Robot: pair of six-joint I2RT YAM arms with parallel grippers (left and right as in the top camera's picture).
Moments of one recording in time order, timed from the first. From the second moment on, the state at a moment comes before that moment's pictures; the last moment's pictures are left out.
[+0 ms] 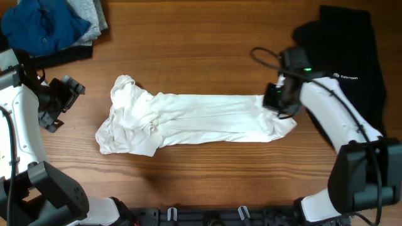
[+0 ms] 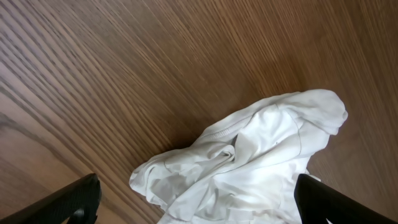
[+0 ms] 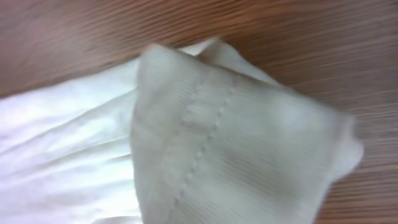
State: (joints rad) left arm 0.46 1.63 1.39 -1.16 0.12 -0.51; right arm 0.17 1.69 1.17 -0.90 -0.08 0.45
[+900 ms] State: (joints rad) left arm 0.46 1.63 1.39 -1.16 0.12 -0.51; right arm 0.34 1.70 1.24 -0.92 -0.11 0.55
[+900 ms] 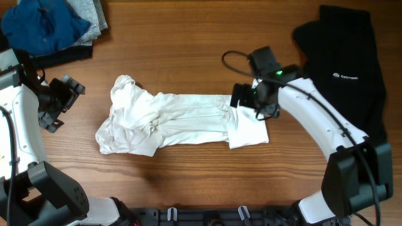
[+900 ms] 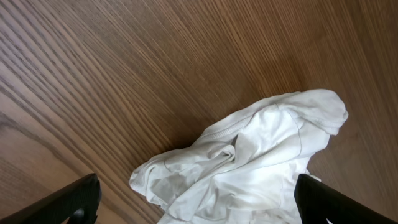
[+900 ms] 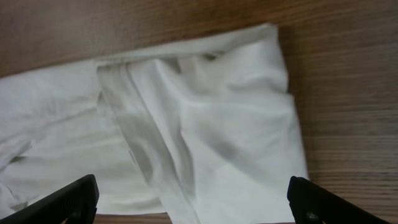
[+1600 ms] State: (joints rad) left arm 0.46 1.63 1.39 -1.16 0.12 -0.51; right arm 0.11 1.70 1.08 -0.78 -0.19 0.23
